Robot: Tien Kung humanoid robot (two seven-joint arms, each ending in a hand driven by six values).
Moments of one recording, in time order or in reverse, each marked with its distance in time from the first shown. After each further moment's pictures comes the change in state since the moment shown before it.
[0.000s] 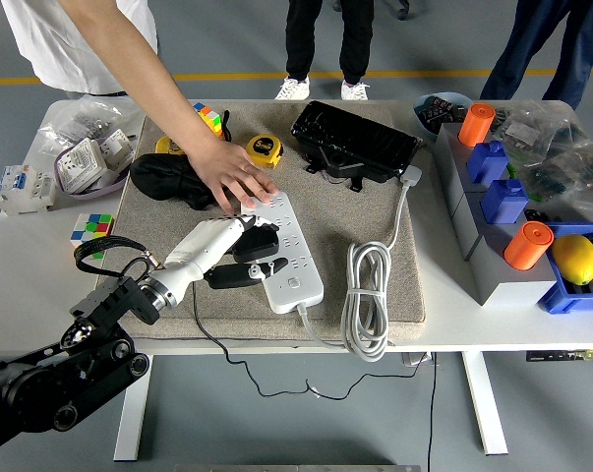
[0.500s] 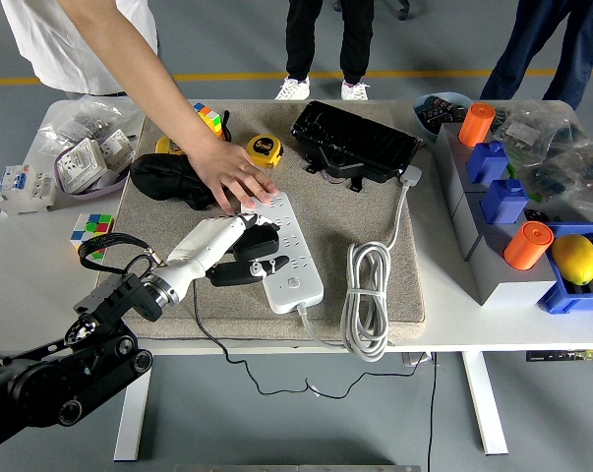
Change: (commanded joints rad) left arm -0.017 -0.015 0.008 0.036 -0.009 -0.009 0.017; right arm -0.001 0.003 0.001 0.000 0.001 0.000 0.000
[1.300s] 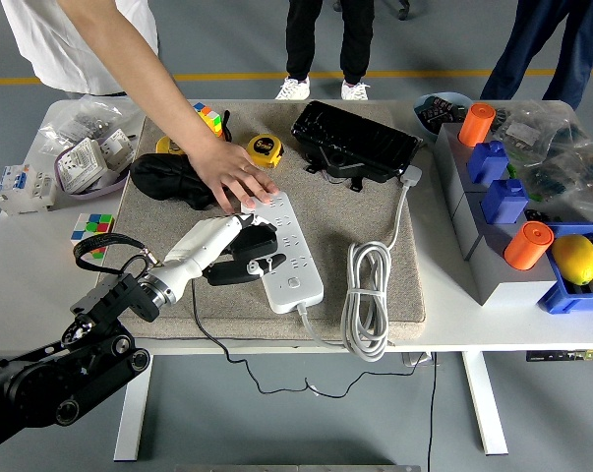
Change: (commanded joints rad) left arm 0.014 0.012 -0.028 -0.031 -0.031 0.018 -0.033; right arm 0.000 0.000 0.006 0.000 0.000 -0.002 0.007
